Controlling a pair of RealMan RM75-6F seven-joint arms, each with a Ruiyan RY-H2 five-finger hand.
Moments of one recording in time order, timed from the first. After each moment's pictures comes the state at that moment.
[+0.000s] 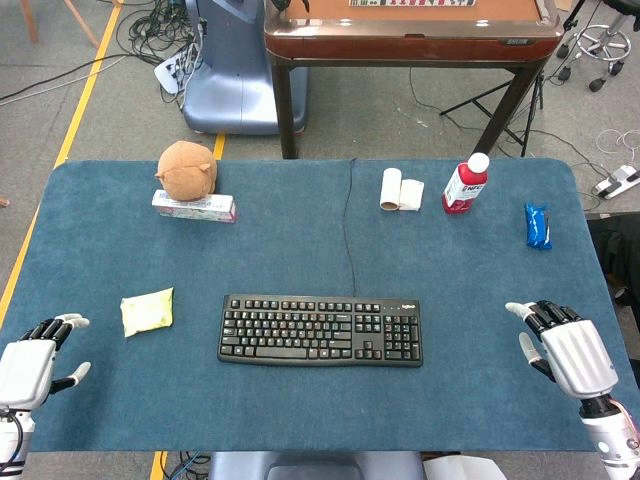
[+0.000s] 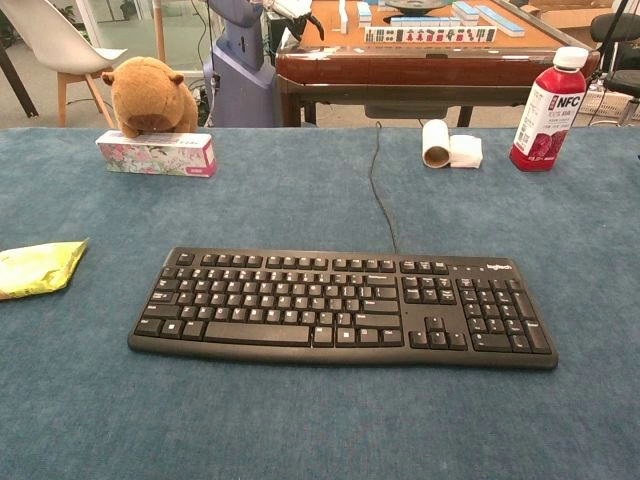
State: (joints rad) left arm -0.10 -1.20 -0.05 -1.53 1.48 1.48 0.08; right arm 0.13 -1.13 -0.01 -1.53 -1.70 1.55 -0.08
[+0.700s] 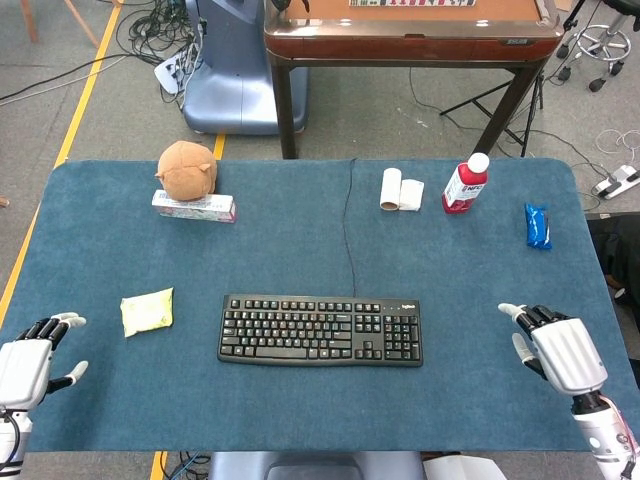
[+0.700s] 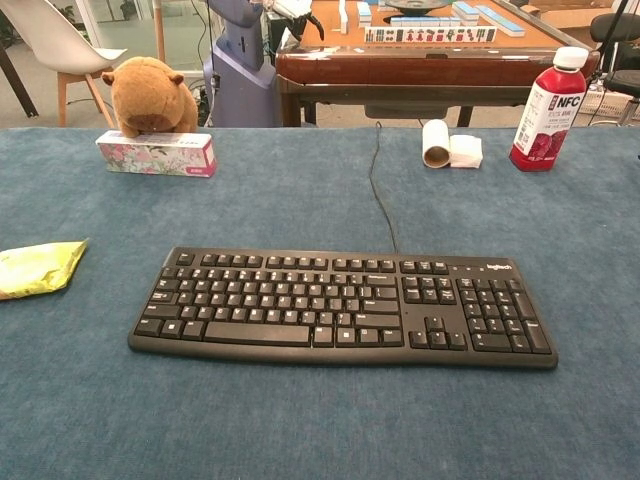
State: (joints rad) left arm -0.10 -1.20 -0.05 -1.53 1.48 1.49 0.07; right arm 0.15 -1.14 0.00 -1.54 -1.69 1.49 -0.12
